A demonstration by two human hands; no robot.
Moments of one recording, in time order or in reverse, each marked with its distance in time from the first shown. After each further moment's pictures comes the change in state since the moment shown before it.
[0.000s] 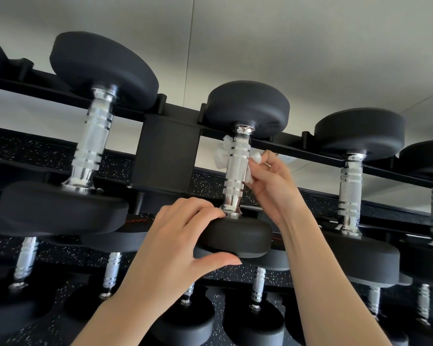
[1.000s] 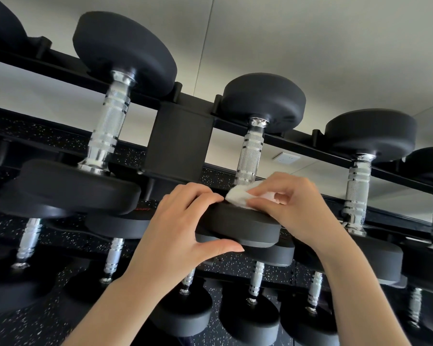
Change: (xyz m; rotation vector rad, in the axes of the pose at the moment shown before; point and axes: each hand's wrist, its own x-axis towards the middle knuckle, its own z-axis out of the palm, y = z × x) left_hand -0.007 -0.007 0.000 -0.084 0.088 -0.072; right_hand -0.063 -0.027 0.011 -1.149 -0.089 -0.125
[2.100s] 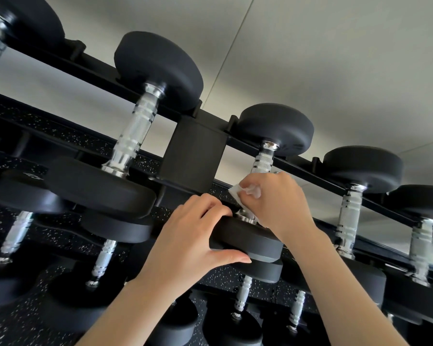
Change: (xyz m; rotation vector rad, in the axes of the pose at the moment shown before) left_hand 0.000 -0.007 0.002 0.008 0.065 0.001; right_hand 0.035 -0.041 0.023 -0.776 0.046 -0.054
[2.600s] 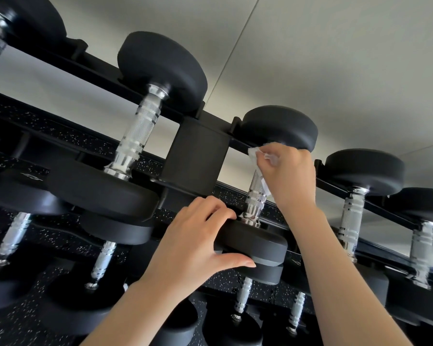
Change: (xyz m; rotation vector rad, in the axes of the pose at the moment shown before) left_hand 0.001 -0.002 -0.001 0.014 -0.016 0.023; right_hand 0.043 0.012 0.004 0.158 0.509 0.017
